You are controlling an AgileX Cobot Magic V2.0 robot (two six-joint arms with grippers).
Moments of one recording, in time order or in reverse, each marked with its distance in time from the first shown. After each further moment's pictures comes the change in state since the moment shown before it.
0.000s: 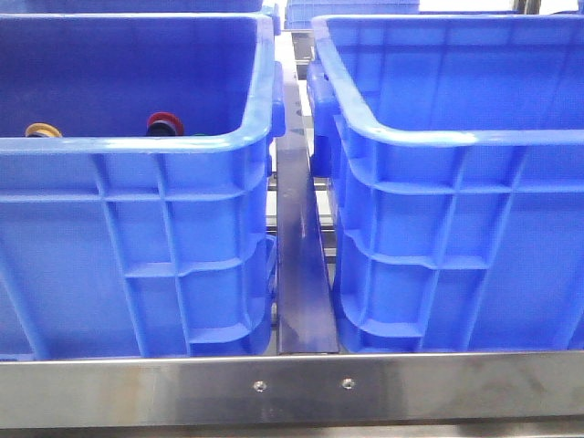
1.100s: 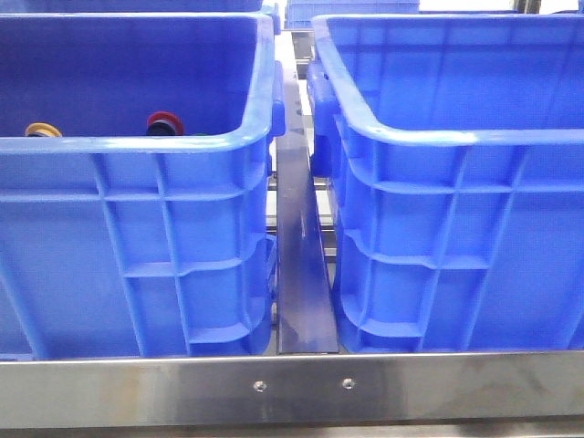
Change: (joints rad) left arm -0.005 1.259 -0.881 -0.019 0.566 0.005; right arm 0.000 0.000 0.000 0.000 0.000 0.000
